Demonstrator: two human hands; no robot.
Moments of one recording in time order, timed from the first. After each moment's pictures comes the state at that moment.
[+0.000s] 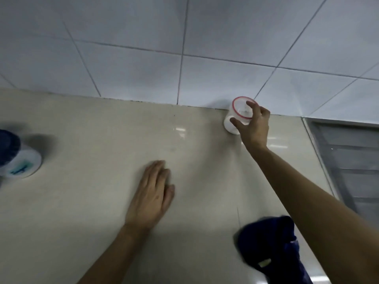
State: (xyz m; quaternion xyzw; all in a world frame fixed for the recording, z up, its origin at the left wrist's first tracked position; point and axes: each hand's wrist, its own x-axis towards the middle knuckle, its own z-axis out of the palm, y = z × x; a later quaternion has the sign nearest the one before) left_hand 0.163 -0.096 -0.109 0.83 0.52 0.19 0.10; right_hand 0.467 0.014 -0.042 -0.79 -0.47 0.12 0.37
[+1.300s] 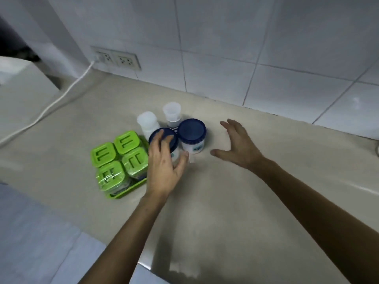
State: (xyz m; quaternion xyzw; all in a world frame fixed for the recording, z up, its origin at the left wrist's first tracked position) left_hand -0.138 -0.102 -0.003 0.62 0.71 0.32 0.07; right_hand 0.071 -0.003 0.000 -0.53 -0.79 0.27 0.15
